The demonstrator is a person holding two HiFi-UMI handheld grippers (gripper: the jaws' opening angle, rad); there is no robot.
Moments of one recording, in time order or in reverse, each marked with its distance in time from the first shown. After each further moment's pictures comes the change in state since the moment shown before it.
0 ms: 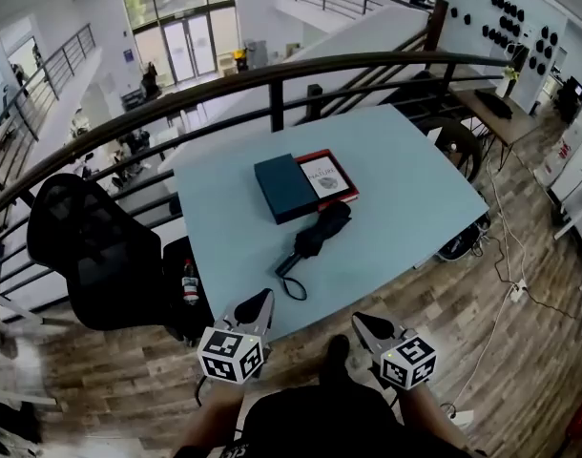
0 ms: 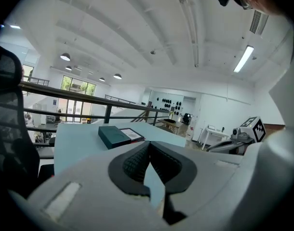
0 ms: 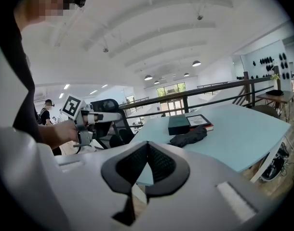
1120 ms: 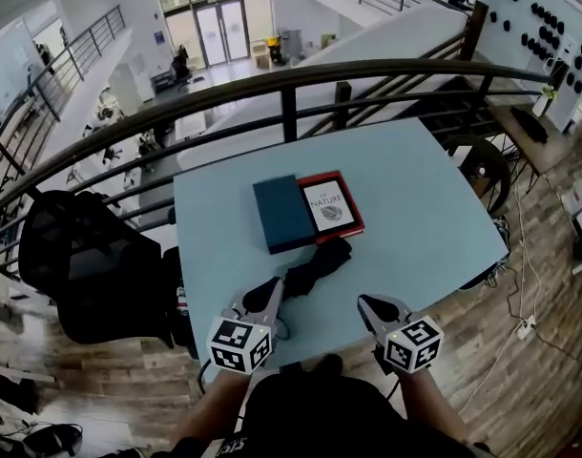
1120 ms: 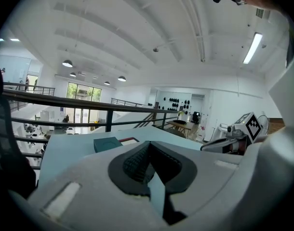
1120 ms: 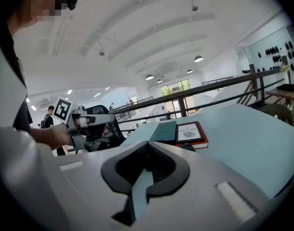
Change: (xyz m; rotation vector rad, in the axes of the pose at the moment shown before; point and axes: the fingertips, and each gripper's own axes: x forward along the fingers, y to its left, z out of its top) left arm 0.157 0.019 0.063 0.037 -0.013 0.105; right arm 0.084 -0.168 0.078 0.026 0.014 0.082
